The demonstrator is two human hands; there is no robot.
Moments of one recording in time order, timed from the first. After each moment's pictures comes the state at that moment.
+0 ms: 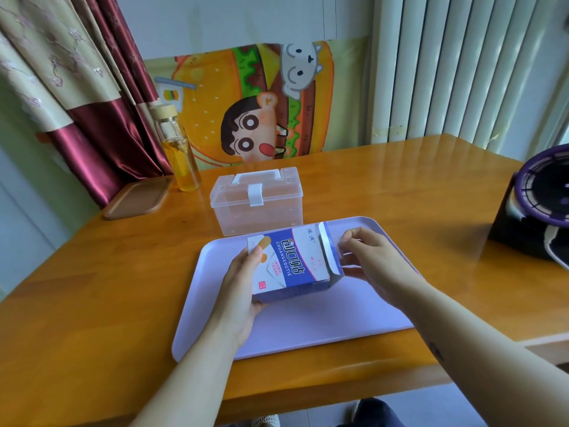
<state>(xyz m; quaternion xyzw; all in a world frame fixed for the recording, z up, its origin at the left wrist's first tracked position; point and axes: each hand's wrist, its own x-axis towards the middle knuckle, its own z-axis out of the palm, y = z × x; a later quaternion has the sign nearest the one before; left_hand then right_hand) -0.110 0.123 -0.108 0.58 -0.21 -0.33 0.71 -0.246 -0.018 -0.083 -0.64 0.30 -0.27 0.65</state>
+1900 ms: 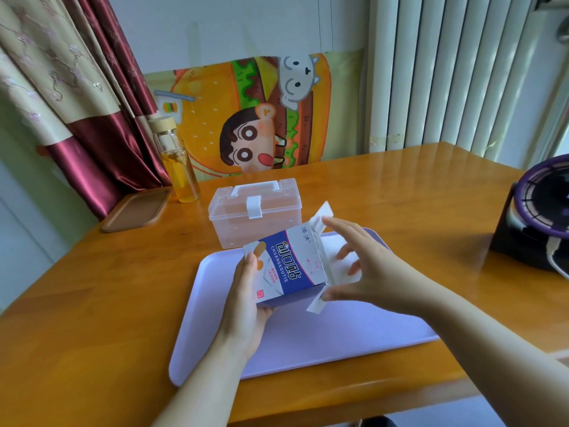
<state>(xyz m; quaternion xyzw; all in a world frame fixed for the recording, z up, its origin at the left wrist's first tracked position) -0.118 0.113 -0.102 0.53 -0.26 -0.32 0.75 -0.267 -0.019 -0.059 -0.91 0.15 -0.20 0.33</state>
